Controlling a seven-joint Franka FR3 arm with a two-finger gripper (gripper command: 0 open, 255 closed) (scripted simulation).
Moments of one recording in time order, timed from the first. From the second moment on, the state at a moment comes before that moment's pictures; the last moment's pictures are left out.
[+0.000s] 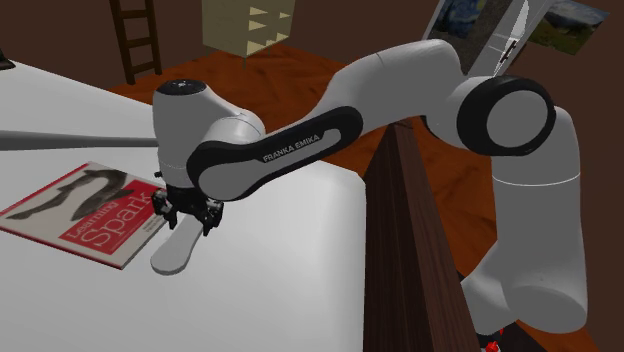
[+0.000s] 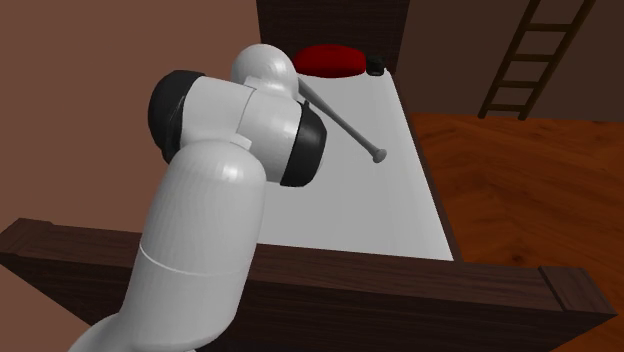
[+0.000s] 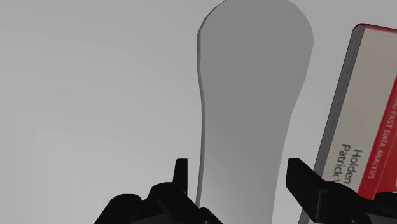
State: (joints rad) arm 0.30 0.66 0.55 -1.60 -0.38 2.16 1.68
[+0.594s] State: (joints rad) arm 0.29 0.60 0.57 -1.57 -0.34 2.08 1.66
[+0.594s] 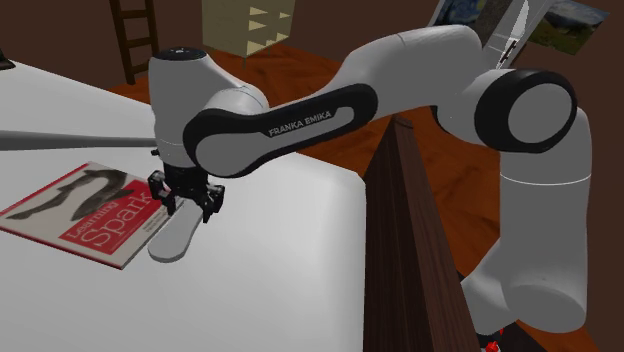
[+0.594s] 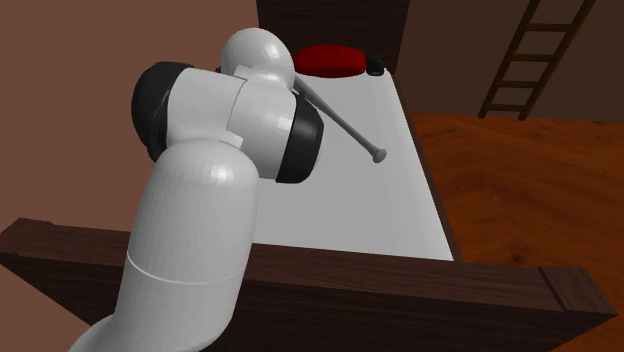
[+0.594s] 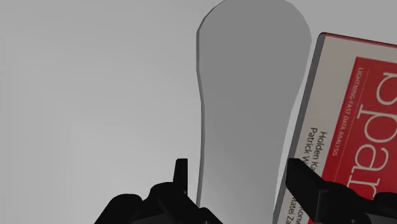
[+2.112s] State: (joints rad) arm 0.15 0.58 0.55 -1.39 -0.30 1.91 1.43
